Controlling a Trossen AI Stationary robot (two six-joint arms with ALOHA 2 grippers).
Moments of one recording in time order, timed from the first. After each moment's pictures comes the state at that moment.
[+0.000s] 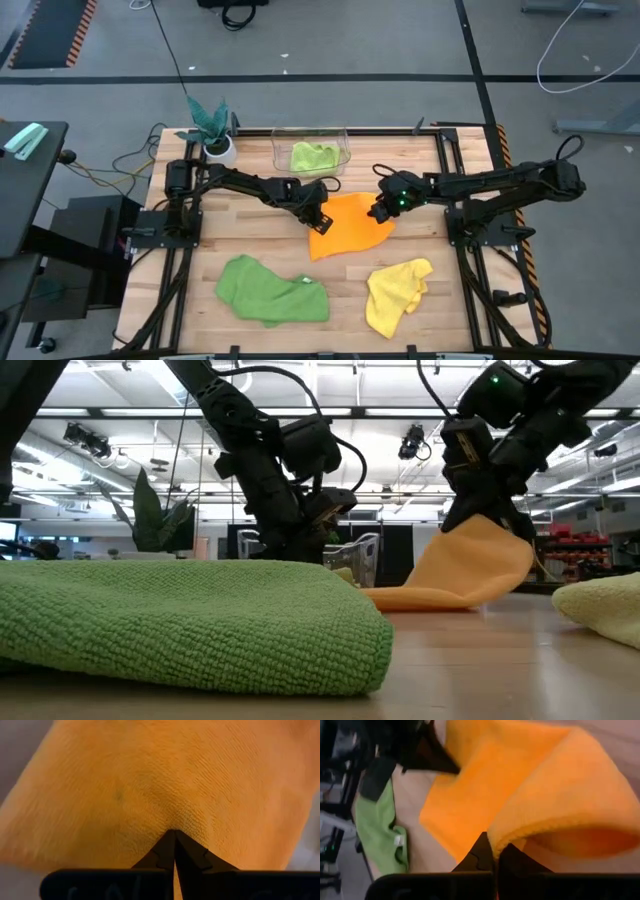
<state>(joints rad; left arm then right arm) 0.12 1.98 1.14 -0.23 0.15 -0.77 -0.15 1.15 0.52 -0.15 -0.14 0.94</state>
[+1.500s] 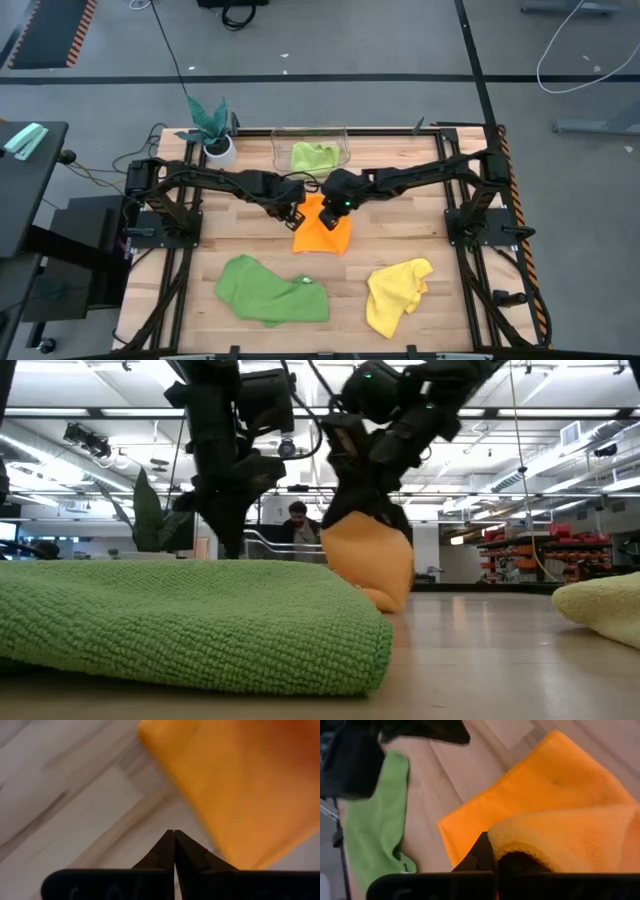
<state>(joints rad) 0.09 1.67 1.10 -0.72 -0.08 -0.77 -0.10 1.75 1.12 -0.21 -0.17 0.67</state>
